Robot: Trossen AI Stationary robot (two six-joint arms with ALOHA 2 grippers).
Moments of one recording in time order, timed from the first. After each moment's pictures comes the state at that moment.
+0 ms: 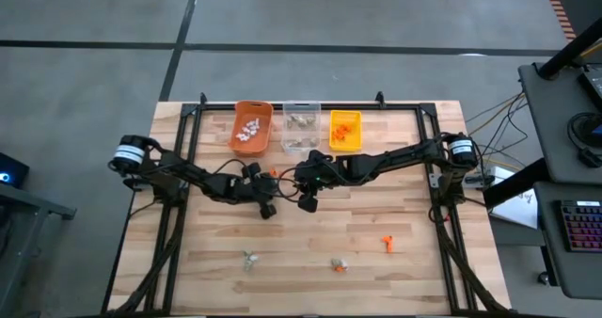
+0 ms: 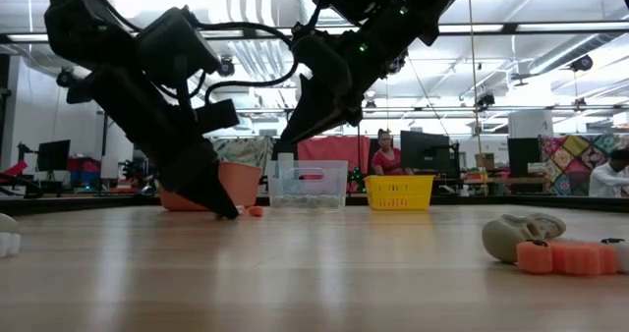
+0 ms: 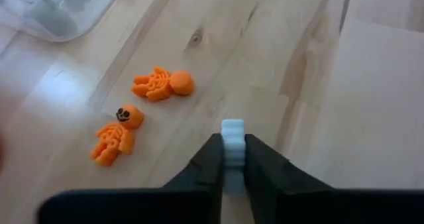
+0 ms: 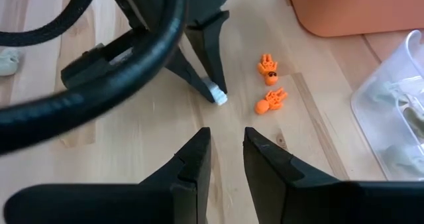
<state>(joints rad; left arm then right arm) -0.10 1.64 0.55 0.18 -0.43 -0.33 0.00 1.86 1.24 -0.12 0.11 0.16</state>
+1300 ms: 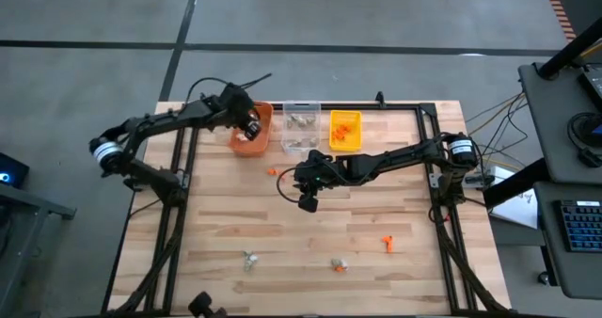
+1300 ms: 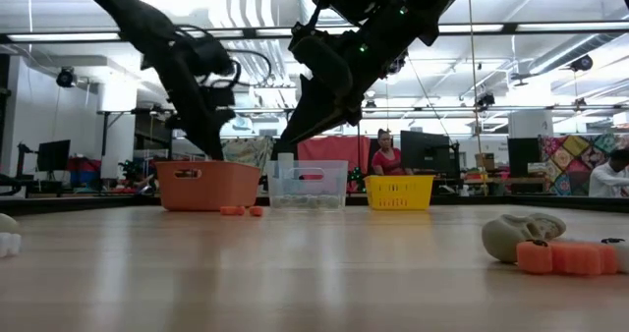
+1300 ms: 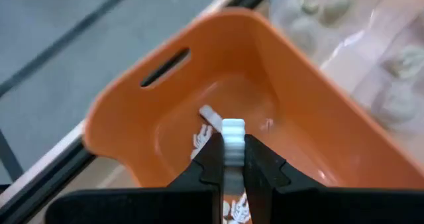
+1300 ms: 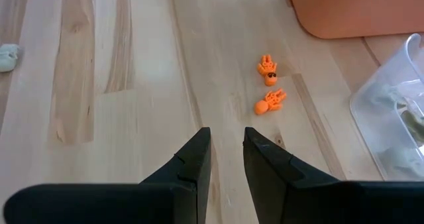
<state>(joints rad) 0.76 1.43 0.88 -0.36 -0.12 0.03 0.00 1.86 1.24 -0.12 0.11 0.14</state>
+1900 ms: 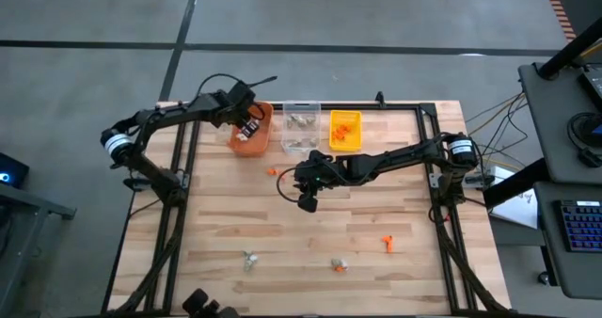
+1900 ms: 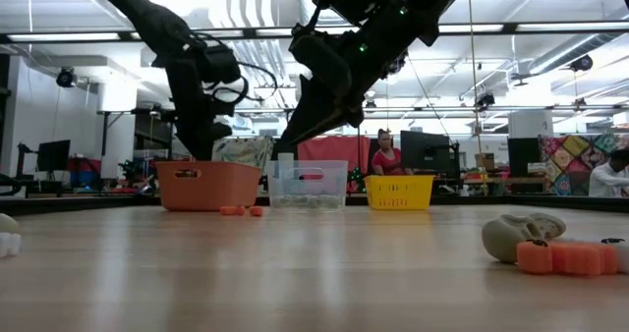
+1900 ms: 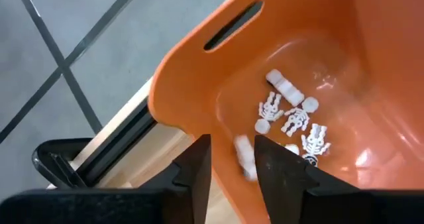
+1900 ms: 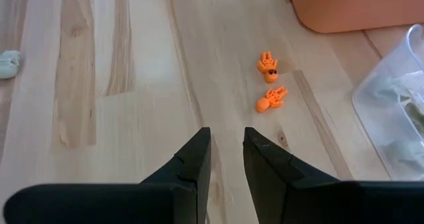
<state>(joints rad) 0.75 1.54 0.99 -0.54 -0.35 0.04 0.00 1.86 1.24 -0.12 0.10 0.17</state>
